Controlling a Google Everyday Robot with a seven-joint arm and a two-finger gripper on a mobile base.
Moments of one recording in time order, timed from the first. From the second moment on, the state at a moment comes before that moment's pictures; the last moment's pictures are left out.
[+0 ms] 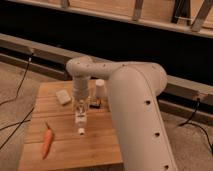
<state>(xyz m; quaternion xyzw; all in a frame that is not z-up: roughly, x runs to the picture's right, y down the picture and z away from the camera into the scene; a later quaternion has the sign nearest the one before) -0.111 0.101 0.810 -0.40 0.28 0.56 0.67</state>
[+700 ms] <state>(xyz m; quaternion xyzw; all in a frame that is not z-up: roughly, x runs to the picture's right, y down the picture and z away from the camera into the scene) -0.036 0.007 0.833 -0.35 0.34 0.55 0.68</state>
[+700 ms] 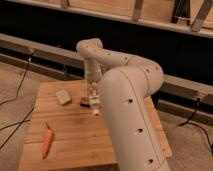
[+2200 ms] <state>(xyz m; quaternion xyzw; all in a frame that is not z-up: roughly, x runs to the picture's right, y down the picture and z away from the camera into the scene) 0.096 0.005 0.871 -0.25 0.38 0.61 0.65</state>
